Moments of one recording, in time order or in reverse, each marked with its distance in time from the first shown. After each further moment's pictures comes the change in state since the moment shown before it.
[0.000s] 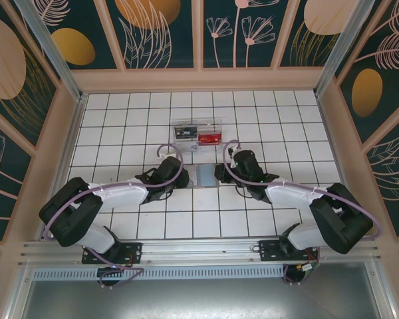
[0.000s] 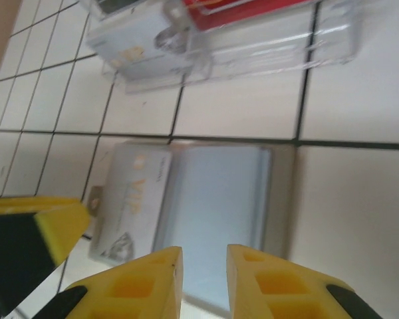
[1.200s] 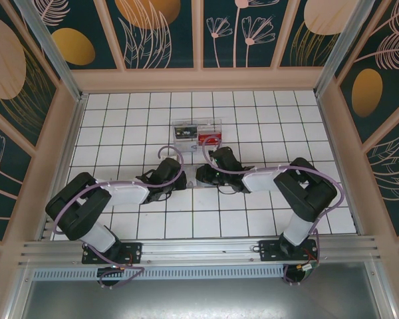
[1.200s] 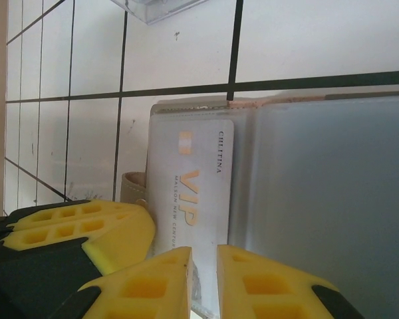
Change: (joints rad) left arm 0.029 0.068 -0.032 0.099 0.078 0.049; right arm 0.060 0.349 0.186 0.081 -0.167 0.193
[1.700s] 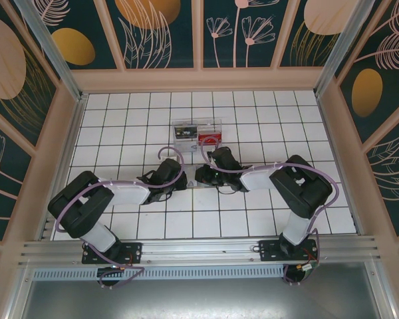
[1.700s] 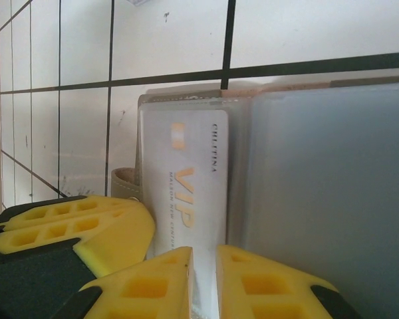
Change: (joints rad) left arm 0.000 0.023 -0.011 0.048 0.001 -0.012; right arm -0.005 0.044 0.021 0.000 -0.040 0.002
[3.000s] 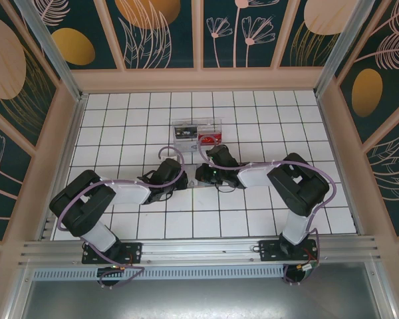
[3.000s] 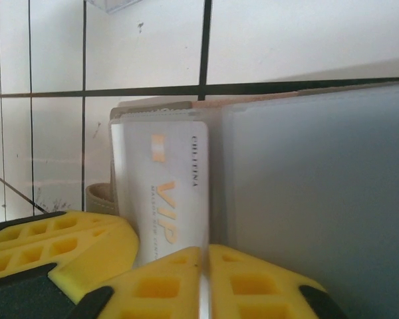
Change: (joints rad) left arm 0.000 0.014 0.000 0.026 0.011 -0.008; right arm 0.002 0.030 0.058 -0.088 0.040 -0.029
